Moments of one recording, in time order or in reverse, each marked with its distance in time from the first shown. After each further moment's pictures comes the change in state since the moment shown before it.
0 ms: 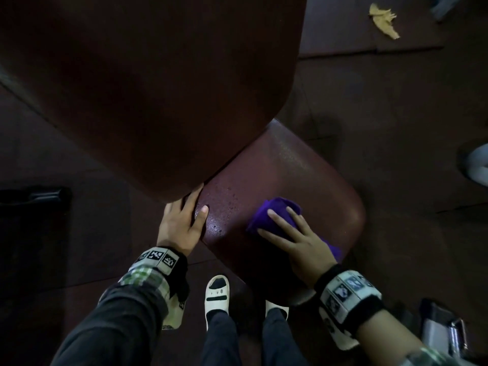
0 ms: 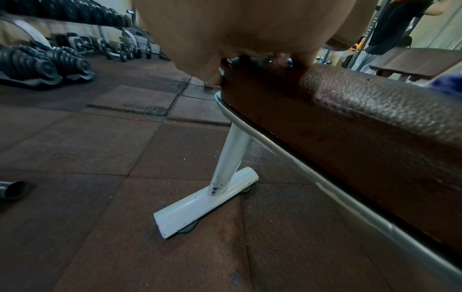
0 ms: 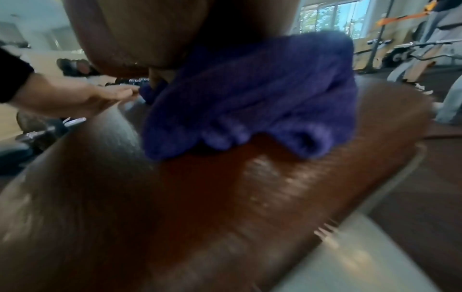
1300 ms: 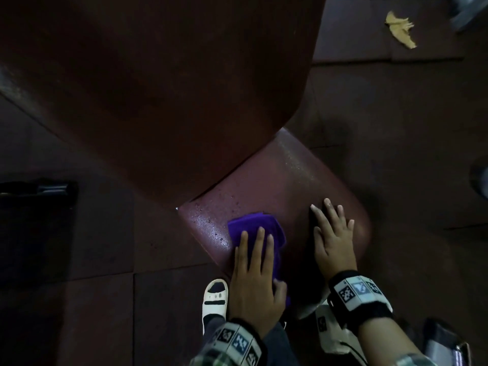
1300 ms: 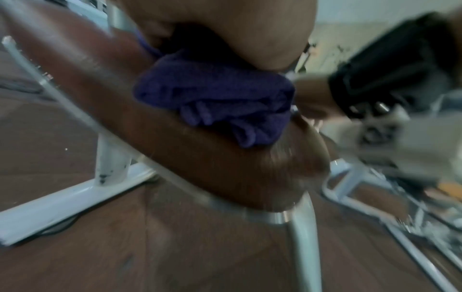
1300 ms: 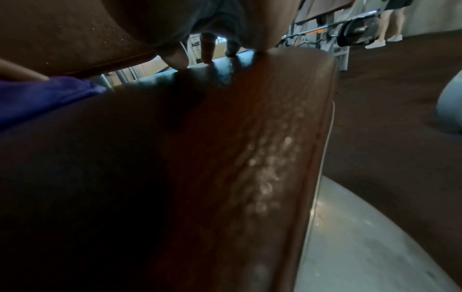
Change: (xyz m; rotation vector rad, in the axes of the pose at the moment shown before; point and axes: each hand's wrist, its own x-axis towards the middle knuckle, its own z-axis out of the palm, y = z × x) left_hand -0.091 0.128 0.072 0.176 -0.108 0.095; right_hand 0.004 0.044 0.017 0.328 0.285 0.576
